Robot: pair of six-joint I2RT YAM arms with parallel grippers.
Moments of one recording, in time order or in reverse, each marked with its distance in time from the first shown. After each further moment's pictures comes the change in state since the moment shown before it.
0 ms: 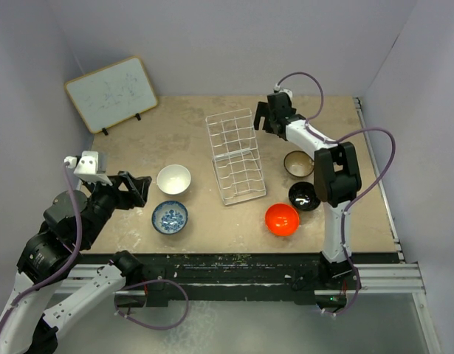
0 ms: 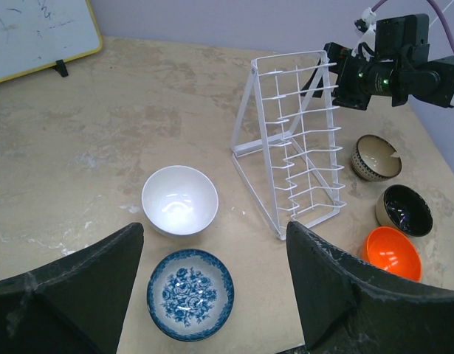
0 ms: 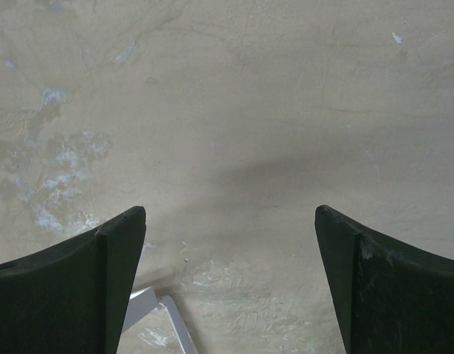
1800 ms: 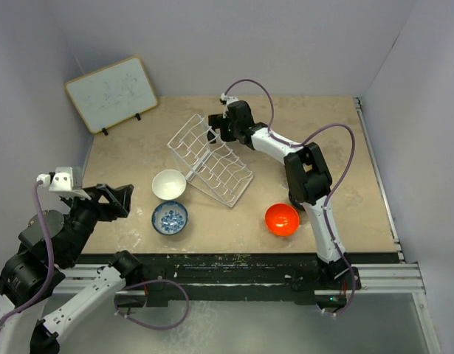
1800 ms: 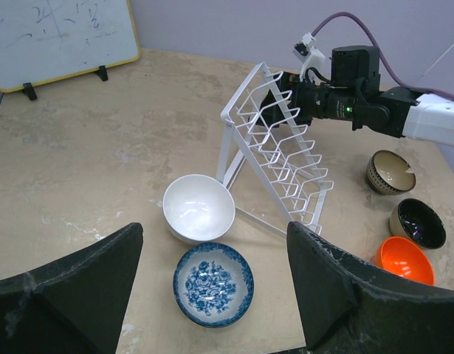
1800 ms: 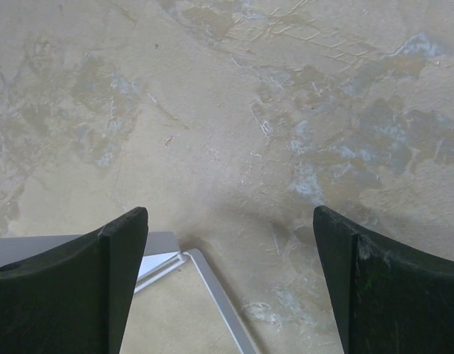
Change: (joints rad) left arm 0.000 -0.114 0.044 -0.120 -0.080 -0.001; right arm 0.230 0.196 0.178 0.129 -0.348 -0.092
